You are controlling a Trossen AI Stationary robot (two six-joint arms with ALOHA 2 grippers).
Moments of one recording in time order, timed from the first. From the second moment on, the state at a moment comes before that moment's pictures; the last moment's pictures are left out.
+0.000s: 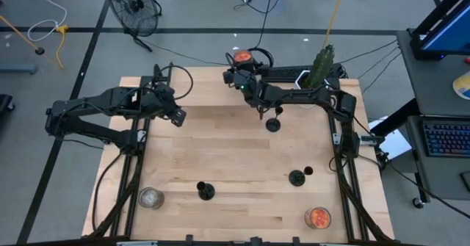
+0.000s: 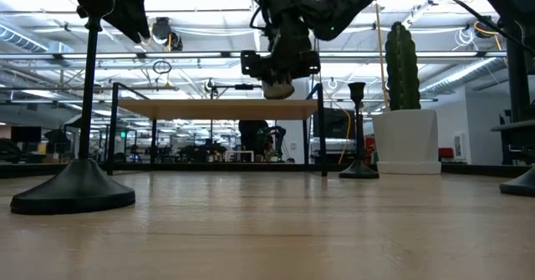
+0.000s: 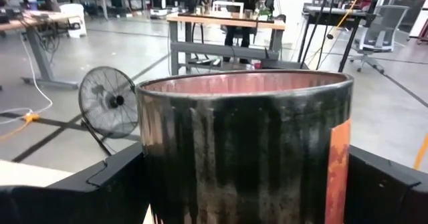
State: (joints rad) left arm 0.12 1.05 1.20 -1.16 -0.43 -0.74; right arm -0.32 1.99 1.50 0.24 1.04 0.22
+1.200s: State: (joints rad) left arm 0.14 0.72 0.79 -0.75 -0.15 -0.57; right arm -0.37 2.01 1.50 0.08 0.96 0.33
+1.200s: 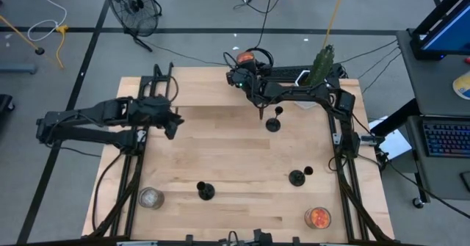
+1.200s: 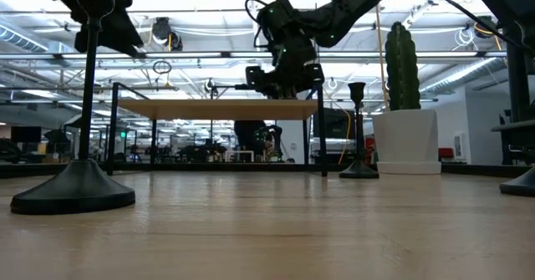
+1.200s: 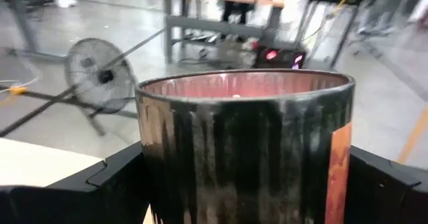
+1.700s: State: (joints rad) left arm 0.14 0.66 0.73 -0.68 -0.08 -0.60; right arm -0.34 2.01 1.50 0.09 0.97 0.24
